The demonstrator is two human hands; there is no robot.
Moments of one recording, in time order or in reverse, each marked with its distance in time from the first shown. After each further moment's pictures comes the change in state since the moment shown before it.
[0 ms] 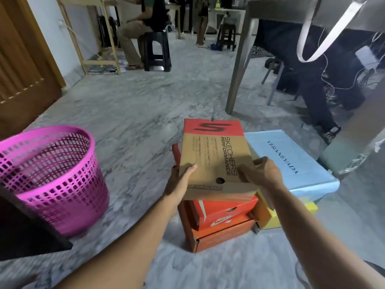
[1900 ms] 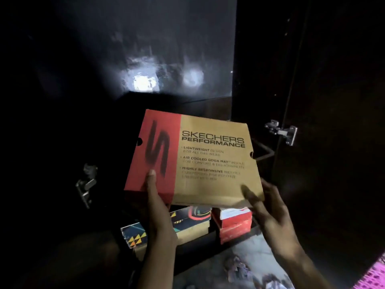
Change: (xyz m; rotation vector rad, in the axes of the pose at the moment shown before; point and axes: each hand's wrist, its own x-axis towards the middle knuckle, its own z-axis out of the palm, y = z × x) left_hand -0.479 0.010 -0.482 -0.789 1.885 0.561; right_hand -0.542 -0.350 0.204 0.732 -1.299 -0.927
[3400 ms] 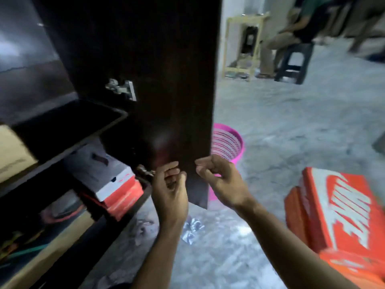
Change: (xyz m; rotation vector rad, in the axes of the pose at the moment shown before) left_hand -0.227 -0.146 0.071 0.384 -0.901 0.058; right_hand -0.078 0.024 -0.181 -0.380 0.335 0.062
